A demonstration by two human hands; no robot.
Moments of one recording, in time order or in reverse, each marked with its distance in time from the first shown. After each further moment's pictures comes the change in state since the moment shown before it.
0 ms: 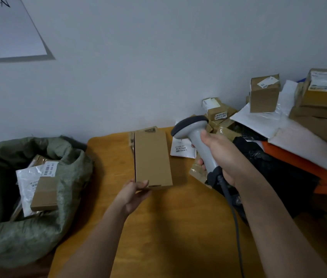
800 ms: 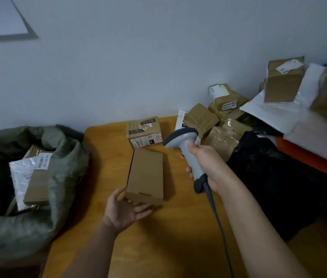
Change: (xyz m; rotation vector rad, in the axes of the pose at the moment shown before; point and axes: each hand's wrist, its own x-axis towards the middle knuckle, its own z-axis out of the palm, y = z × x) left_hand 0.011 -0.033 -0.040 -0.285 -0.089 -0.253; right_hand 0.071 0.052 0.018 0.151 -0.061 0.212
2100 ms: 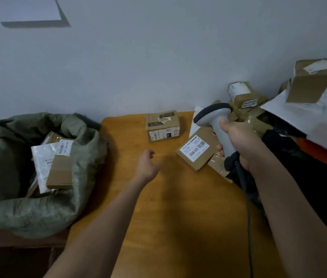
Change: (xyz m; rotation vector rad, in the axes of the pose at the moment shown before) left_hand 0.002 0.050 0.065 1.426 0.450 0.657; right_hand -0.005 -0.035 0.015 -0.181 0.195 -0.078
